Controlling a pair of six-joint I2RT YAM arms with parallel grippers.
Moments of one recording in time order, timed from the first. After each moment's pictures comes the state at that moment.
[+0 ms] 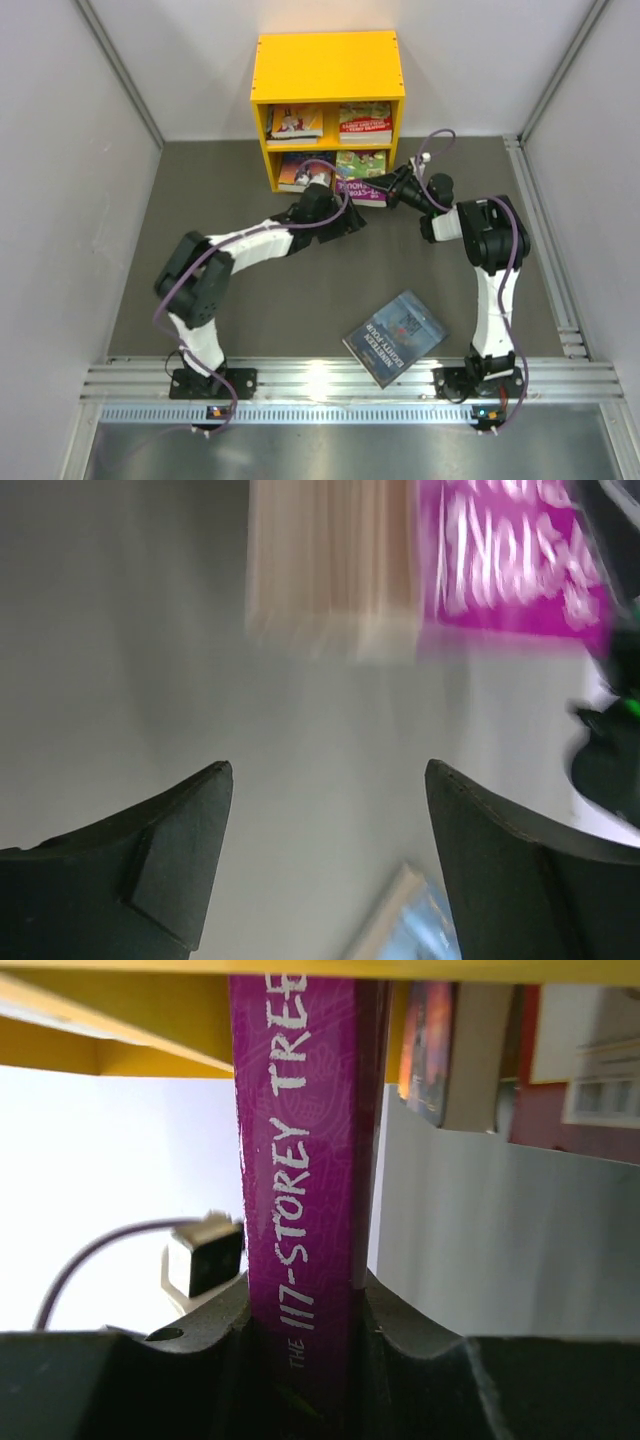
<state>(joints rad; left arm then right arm) -0.66 1.76 1.10 0.07 0.04 -0.88 0.20 2.18 1.09 1.18 -0.78 1.57</state>
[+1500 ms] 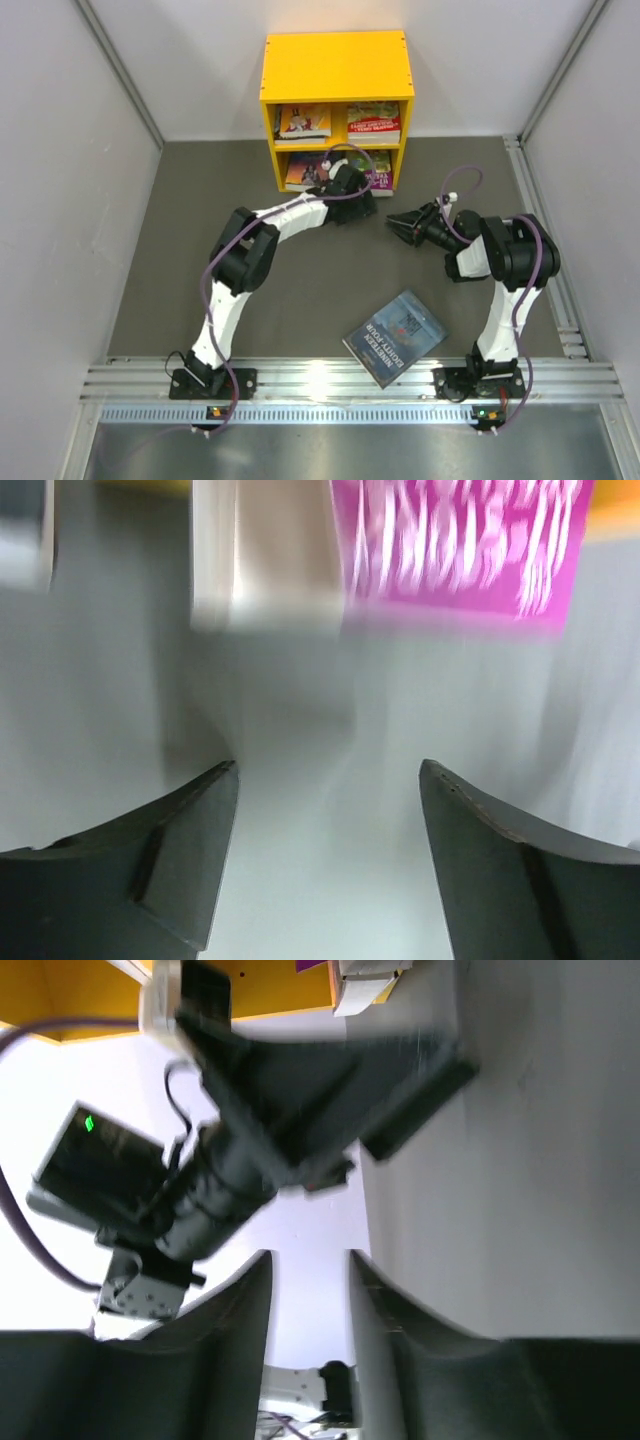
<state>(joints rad) -0.65 2.31 1.80 -0.26 -0.09 -0.86 0.09 1.98 0.60 1.29 -0.82 1.58</state>
